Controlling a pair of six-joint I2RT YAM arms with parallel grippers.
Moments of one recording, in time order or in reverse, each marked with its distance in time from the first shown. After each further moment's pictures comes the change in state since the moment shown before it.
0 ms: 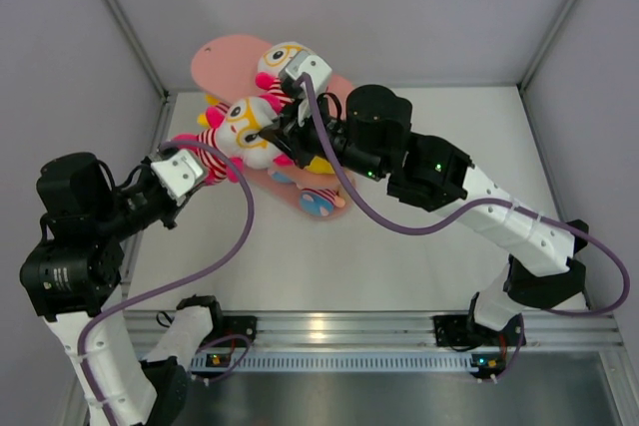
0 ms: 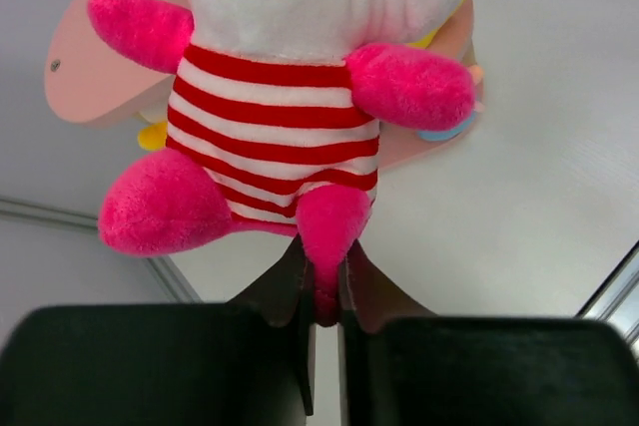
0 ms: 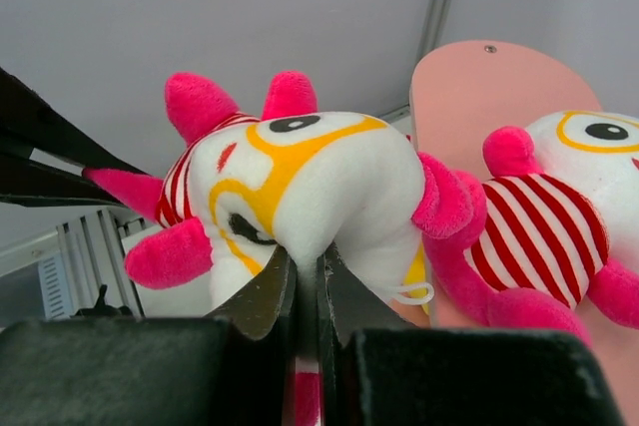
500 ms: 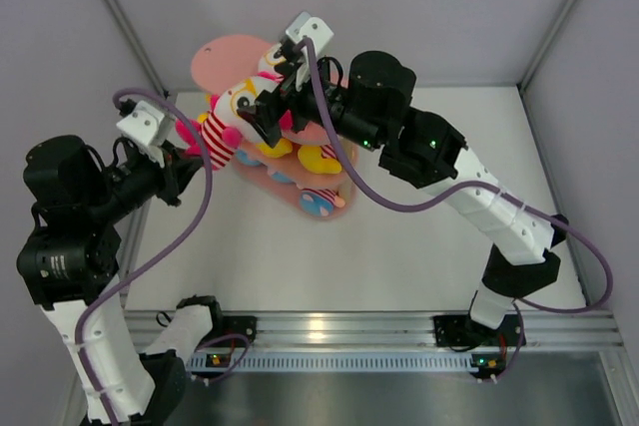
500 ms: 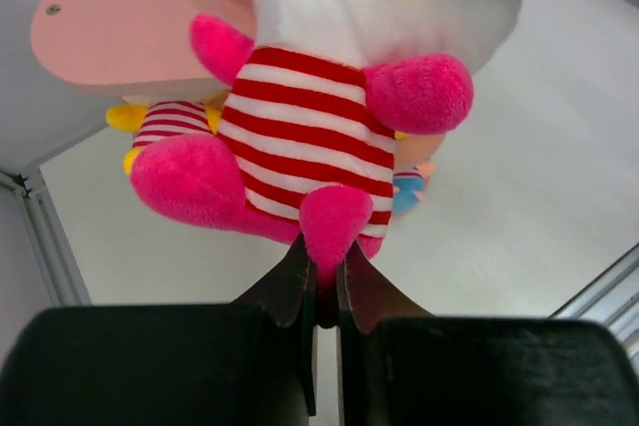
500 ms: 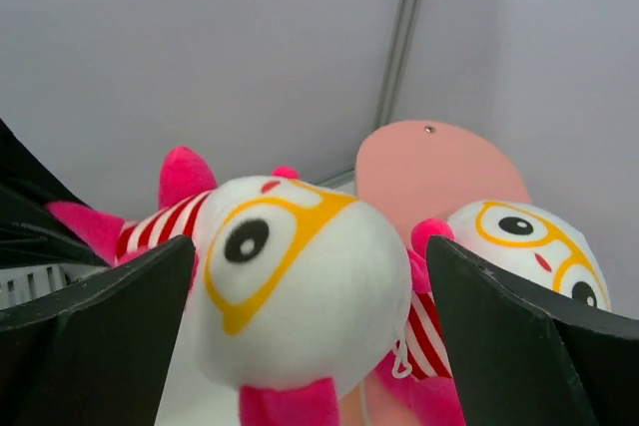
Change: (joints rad) left arm 0.000 0.042 0.051 0.136 -0.016 -0.463; right arm -0.072 0.127 0.230 0.005 -0.061 -0.075
